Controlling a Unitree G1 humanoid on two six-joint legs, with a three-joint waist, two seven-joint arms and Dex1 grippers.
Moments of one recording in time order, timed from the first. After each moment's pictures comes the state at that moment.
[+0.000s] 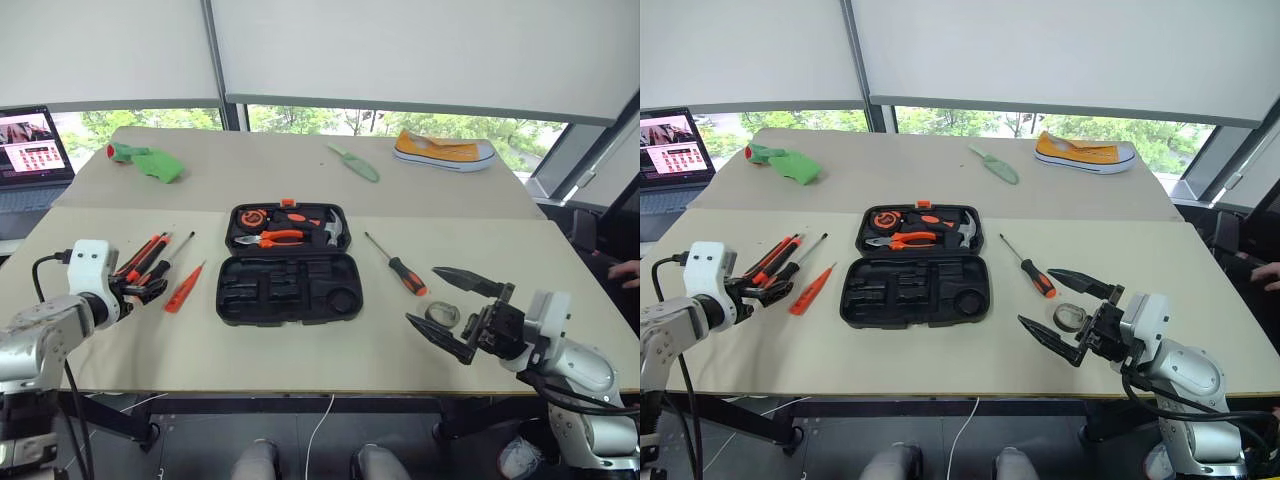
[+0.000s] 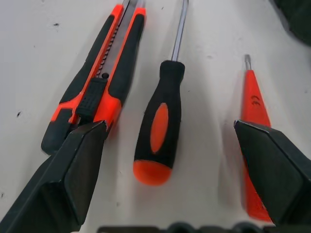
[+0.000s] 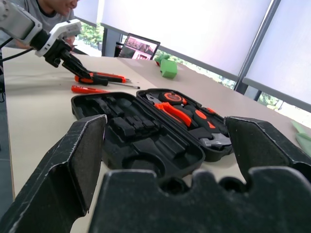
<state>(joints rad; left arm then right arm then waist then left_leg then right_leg) -0.34 0.81 0.28 0.12 -0.46 0.80 -0.41 0.03 -0.56 -0.20 -0.31 0.55 -0.10 0.98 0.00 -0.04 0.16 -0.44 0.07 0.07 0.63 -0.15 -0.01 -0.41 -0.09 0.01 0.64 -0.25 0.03</state>
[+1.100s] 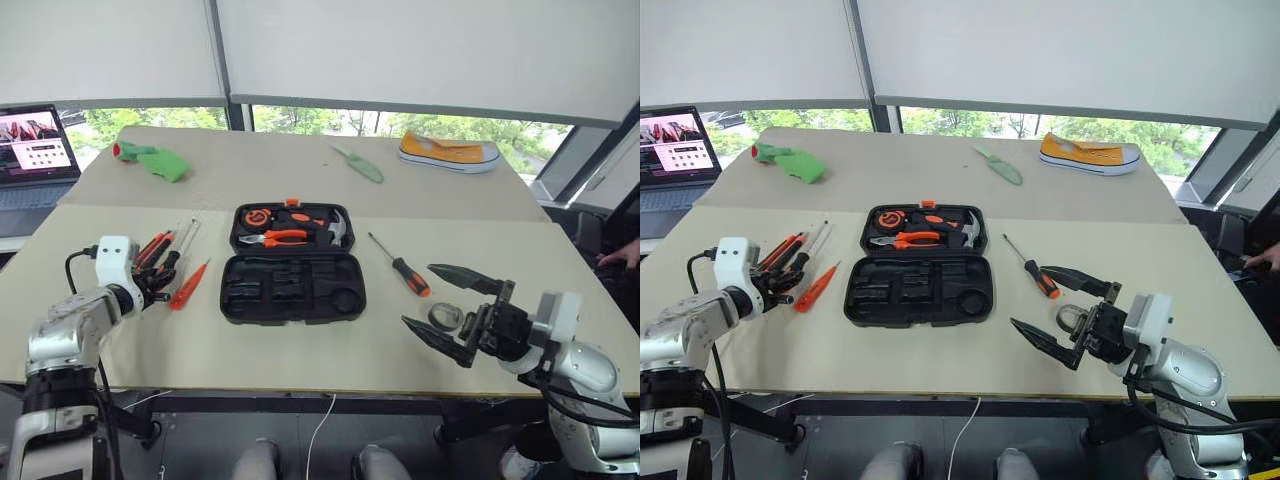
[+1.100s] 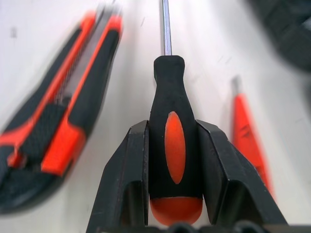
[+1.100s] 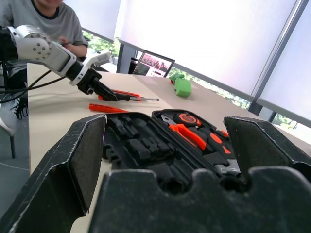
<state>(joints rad) -0.41 0.70 0.32 0.28 -0.38 0.61 -0.56 0.01 -0.57 -0.20 -0.39 0.60 -0.06 0.98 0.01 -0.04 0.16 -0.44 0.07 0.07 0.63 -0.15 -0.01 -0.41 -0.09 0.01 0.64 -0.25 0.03</state>
